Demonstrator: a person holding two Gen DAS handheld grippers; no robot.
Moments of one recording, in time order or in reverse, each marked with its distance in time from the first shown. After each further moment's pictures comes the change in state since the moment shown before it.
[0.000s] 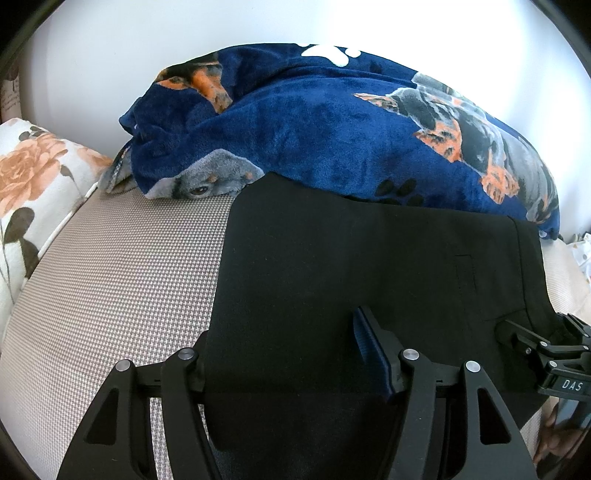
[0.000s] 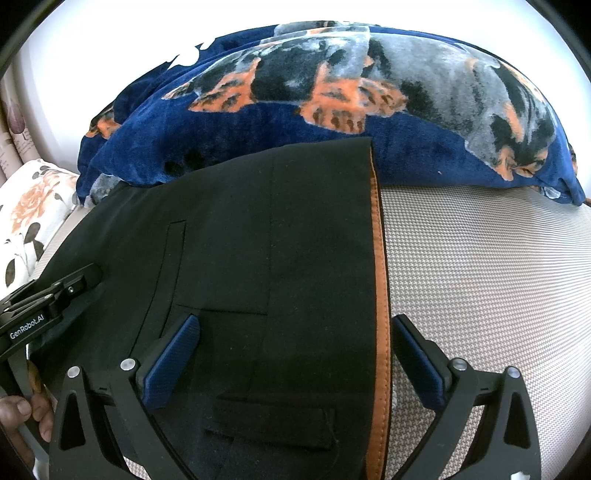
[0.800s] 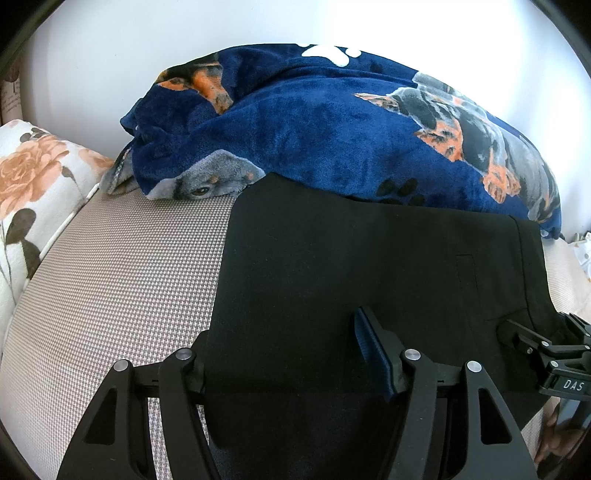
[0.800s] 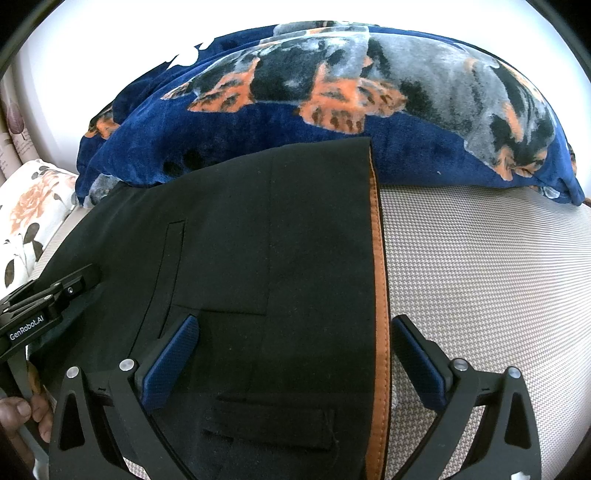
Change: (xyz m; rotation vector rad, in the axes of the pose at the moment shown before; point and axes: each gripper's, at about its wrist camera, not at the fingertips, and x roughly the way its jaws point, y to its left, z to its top) left arm 0.001 0.001 0.001 0.003 0.000 0.005; right arm 0.000 0.002 0.000 -0.002 0.000 -0.002
